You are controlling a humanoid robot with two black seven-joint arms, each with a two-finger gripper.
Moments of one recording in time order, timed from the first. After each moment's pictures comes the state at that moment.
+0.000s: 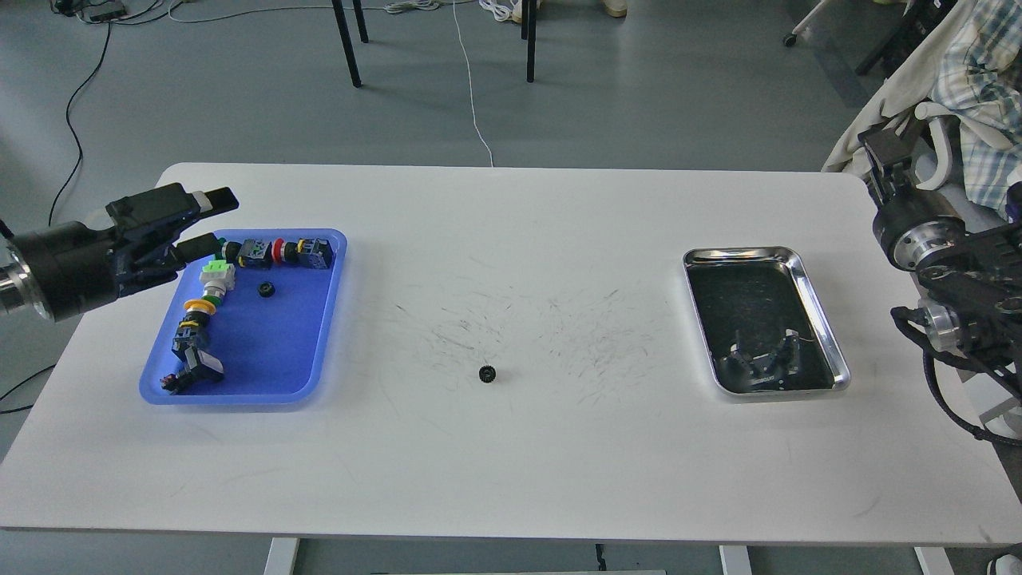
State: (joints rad) left arm -0.73 1.13 -0.39 -1.33 0.81 -0.43 -0.49; right arm 0.94 -0.58 -0.02 0.72 -0.17 -0.29 0.37
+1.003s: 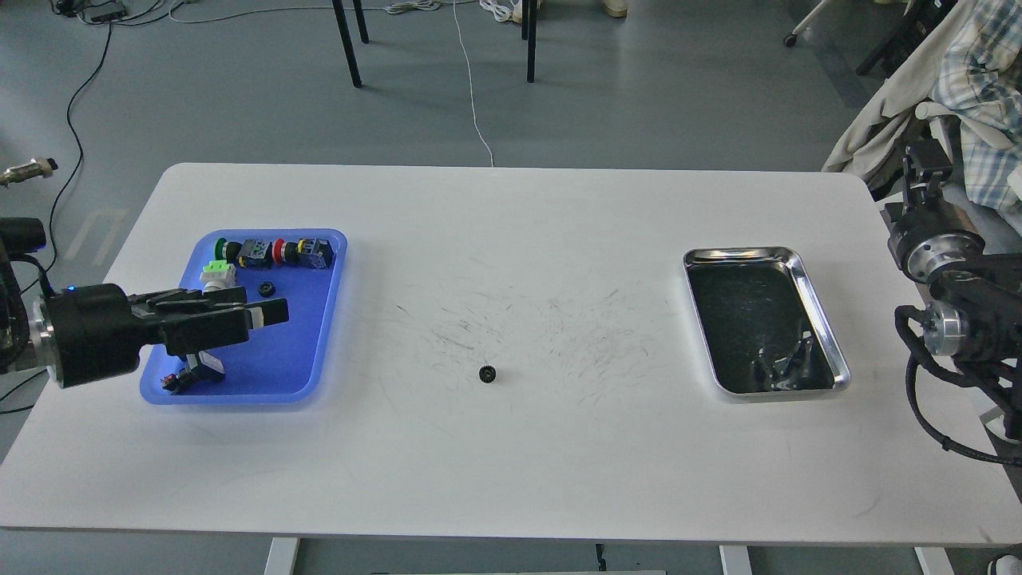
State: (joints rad) left arm -0.71 1.24 -0.33 -1.66 1.40 -0.16 -0.49; right arm 0.82 -0.58 0.23 0.72 -0.12 -0.28 0.36
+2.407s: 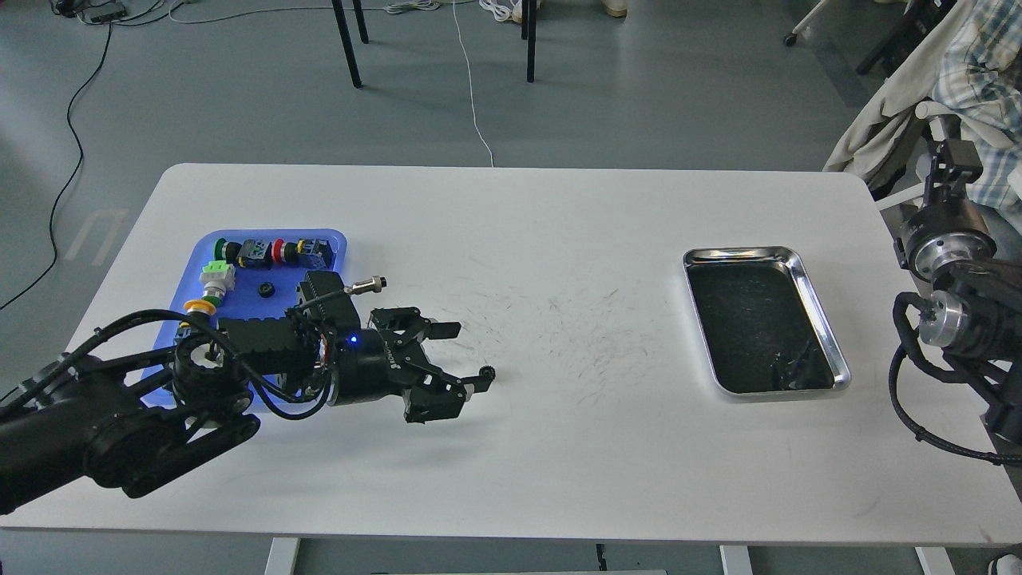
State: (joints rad) left arm -0.71 0.46 -0.32 -1.20 2.04 -0.01 -0.49; right arm 0.78 -0.56 0.38 0.71 -0.04 -0.31 0.35
